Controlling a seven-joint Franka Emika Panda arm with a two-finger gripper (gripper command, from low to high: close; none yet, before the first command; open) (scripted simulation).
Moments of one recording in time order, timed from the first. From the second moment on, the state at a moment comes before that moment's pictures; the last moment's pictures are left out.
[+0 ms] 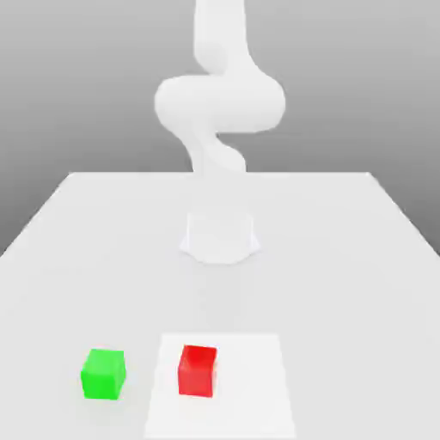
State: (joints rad) arm -0.01 -0.71 0.00 -2.34 0.00 2.35 0.81
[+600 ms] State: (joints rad) arm -0.05 -0.05 -0.02 -2.65 0.00 2.70 0.84
